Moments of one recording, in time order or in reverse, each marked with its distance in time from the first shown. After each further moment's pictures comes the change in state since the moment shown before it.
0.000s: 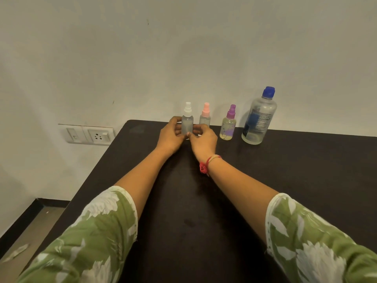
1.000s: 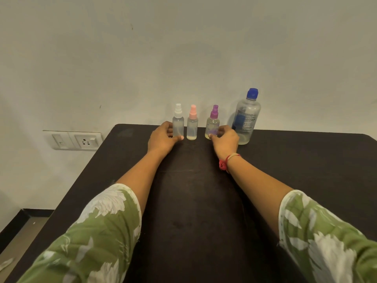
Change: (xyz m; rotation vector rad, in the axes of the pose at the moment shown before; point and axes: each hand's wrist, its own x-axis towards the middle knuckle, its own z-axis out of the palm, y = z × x) left_hand 0.009 0.001 0.011 0.219 0.036 -0.079; right_hand 0.034 0.037 -0.074 -0.192 0.172 0.075
